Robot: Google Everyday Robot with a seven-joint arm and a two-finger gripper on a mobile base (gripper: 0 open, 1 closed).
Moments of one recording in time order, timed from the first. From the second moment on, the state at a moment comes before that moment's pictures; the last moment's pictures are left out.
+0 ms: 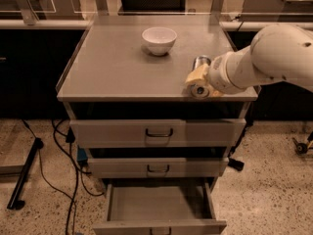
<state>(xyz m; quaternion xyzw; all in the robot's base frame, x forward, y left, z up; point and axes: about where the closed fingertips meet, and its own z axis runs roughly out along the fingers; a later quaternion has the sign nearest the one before) 0.603 -0.129 0.851 0.14 0.91 0.26 0.28</state>
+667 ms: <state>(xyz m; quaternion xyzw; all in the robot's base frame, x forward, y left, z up) 0.686 -0.169 0.840 0.18 0.92 0.22 0.28</state>
